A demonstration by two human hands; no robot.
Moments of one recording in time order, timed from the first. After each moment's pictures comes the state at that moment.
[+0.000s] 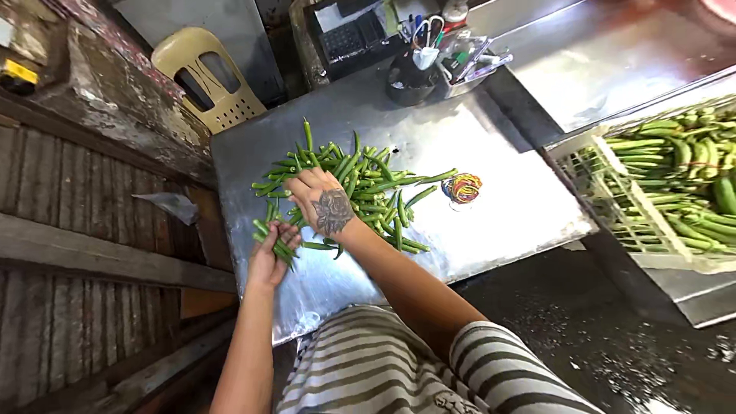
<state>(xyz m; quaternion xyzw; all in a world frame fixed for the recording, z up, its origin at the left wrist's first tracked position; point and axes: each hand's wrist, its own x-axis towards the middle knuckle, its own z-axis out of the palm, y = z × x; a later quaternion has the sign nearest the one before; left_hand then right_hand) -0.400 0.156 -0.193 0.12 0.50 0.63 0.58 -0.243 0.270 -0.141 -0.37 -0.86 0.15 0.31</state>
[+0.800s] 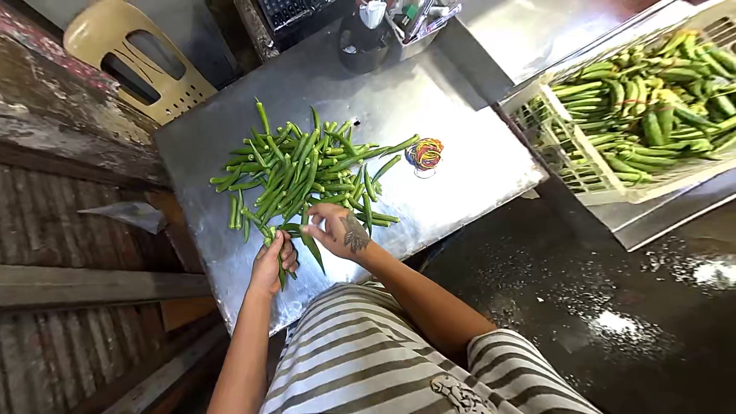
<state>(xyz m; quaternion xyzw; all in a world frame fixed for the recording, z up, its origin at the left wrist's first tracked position) -0.355 0.130 -0.229 0.18 0.52 0.46 0.69 -0.146 0.200 -0.207 -0.48 -0.73 0.43 0.22</state>
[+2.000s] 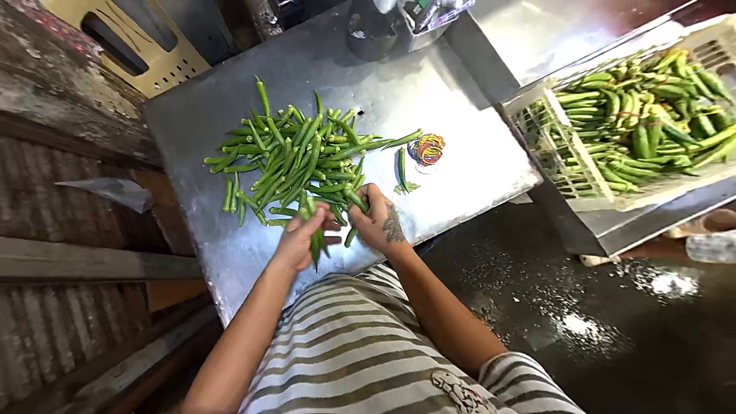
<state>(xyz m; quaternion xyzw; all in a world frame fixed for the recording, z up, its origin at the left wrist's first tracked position) -0.288 0.149 -0.188 0.24 0.47 0.42 0.74 -0.102 0.182 -0.187 -0.63 -0.60 0.42 0.26</state>
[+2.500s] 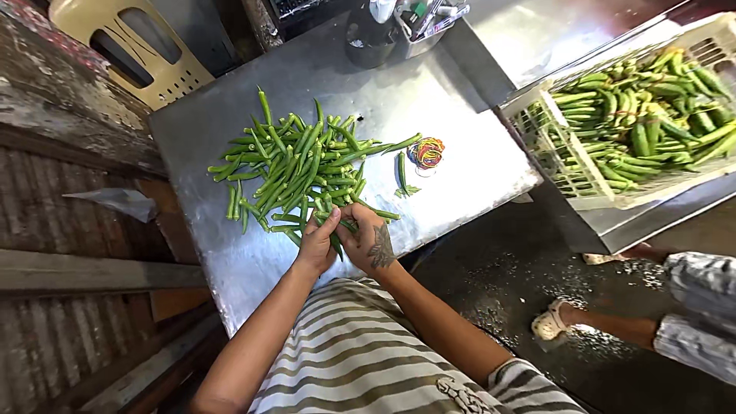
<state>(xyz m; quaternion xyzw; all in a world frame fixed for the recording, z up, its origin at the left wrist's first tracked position) -0.249 0.155 -0.207 0.14 0.44 0.52 0.72 -0.128 0.156 -0.193 -0.58 -0.65 0.32 0.36</state>
